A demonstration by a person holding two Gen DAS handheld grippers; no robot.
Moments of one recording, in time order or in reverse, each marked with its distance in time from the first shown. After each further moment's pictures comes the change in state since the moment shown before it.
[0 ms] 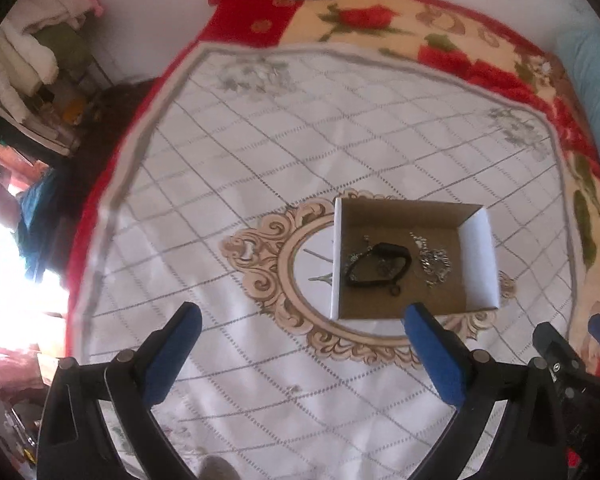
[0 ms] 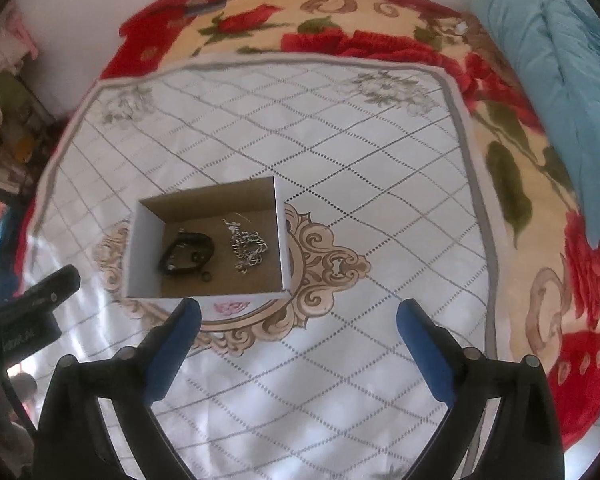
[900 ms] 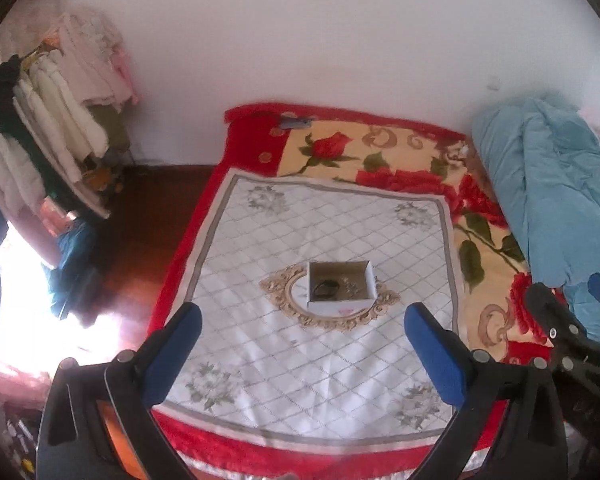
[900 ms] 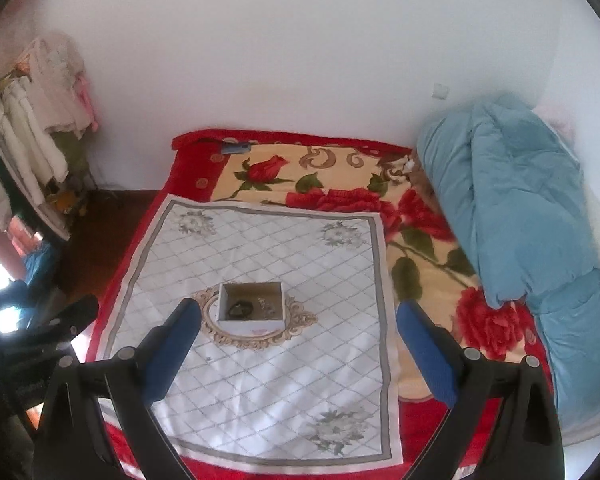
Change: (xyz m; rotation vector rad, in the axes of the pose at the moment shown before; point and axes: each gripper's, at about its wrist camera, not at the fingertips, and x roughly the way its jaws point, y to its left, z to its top) left arm -0.385 0.033 -0.073 0.013 -0.278 -0.071; right arm -0.451 0.005 -0.076 -0.069 -0.379 -0.038
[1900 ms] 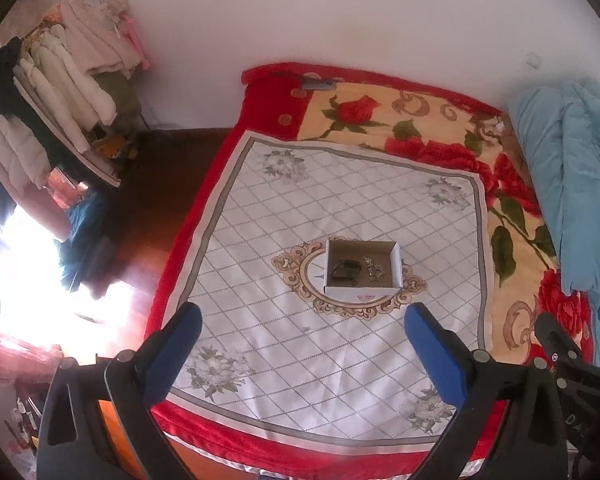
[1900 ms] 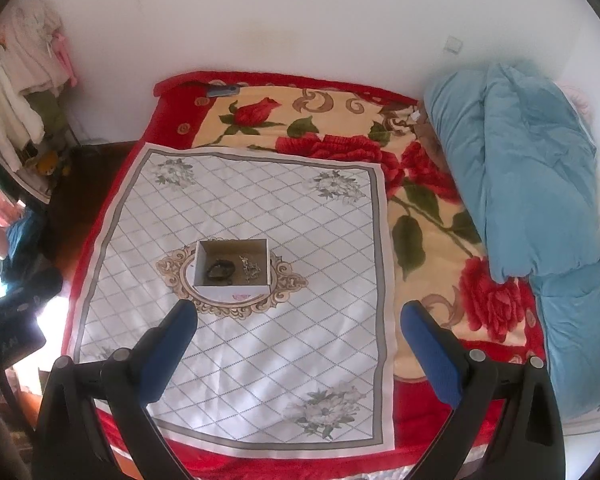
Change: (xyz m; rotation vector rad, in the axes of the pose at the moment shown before) left arm 0.082 -0.006 0.011 -0.038 0.129 0.072; right arm 0.124 -0.010 0.001 -0.027 0.204 -0.035
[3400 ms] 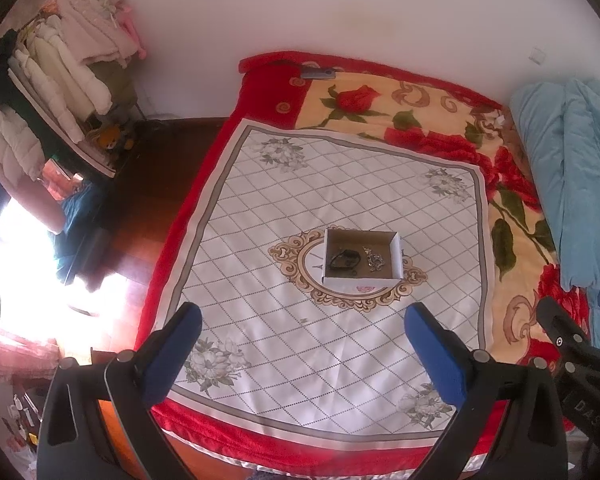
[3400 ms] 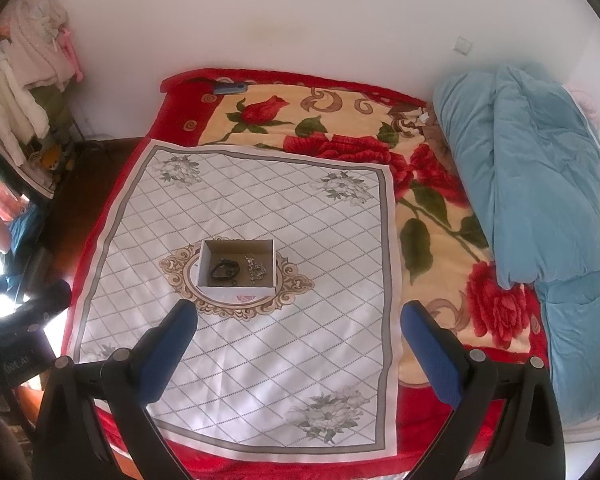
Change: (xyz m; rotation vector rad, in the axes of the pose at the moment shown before) left arm 0.014 0.006 -0.003 -0.006 0.034 -0.012; right arm 0.015 0.007 0.008 -0.030 0.004 0.020
